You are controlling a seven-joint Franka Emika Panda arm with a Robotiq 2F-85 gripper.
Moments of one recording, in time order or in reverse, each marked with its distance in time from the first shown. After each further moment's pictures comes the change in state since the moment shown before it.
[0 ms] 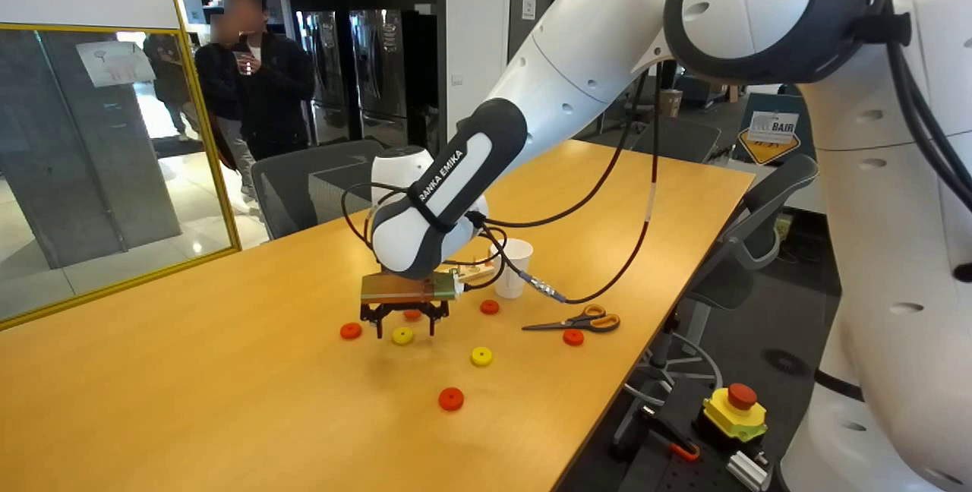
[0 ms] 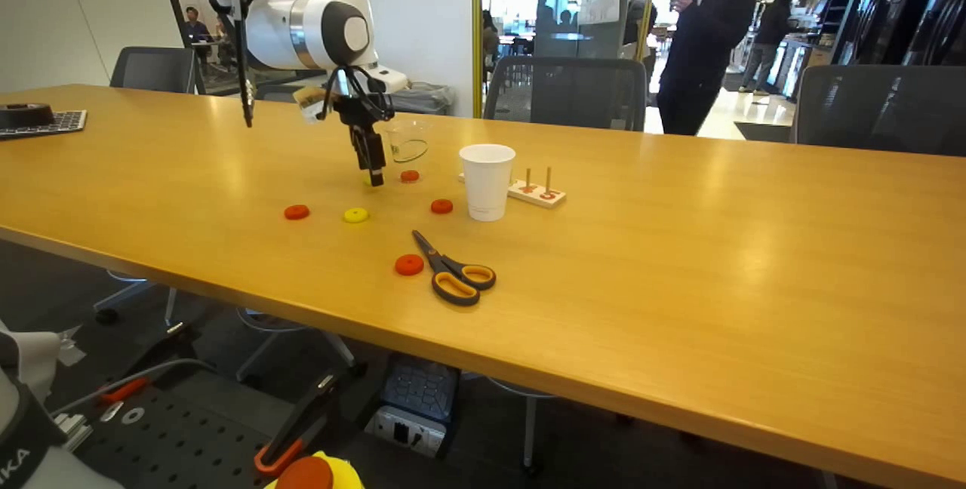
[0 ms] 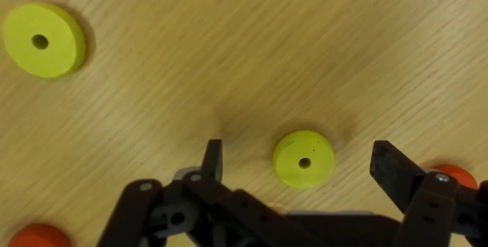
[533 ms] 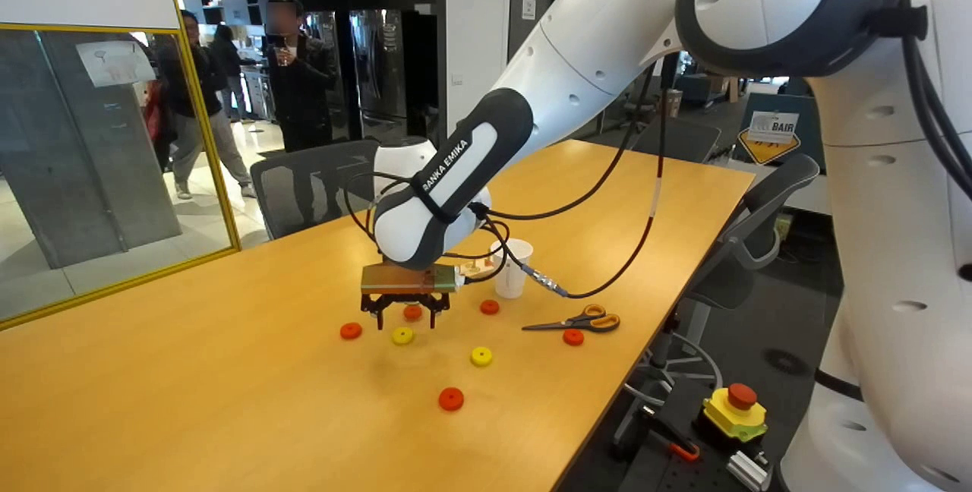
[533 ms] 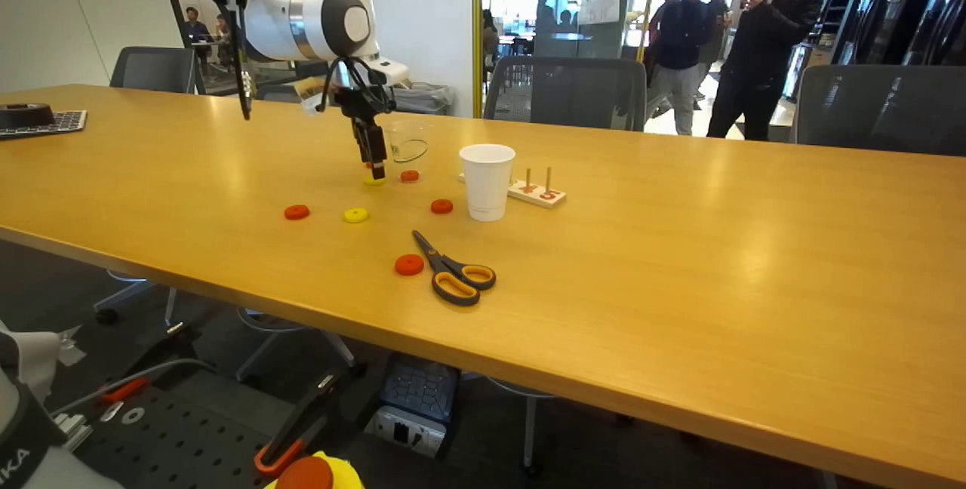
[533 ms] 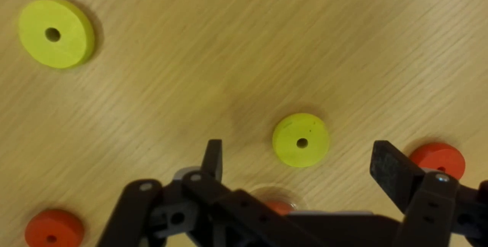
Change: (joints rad) arm -0.008 -0.029 0.000 -0.007 0.000 -0.006 0.017
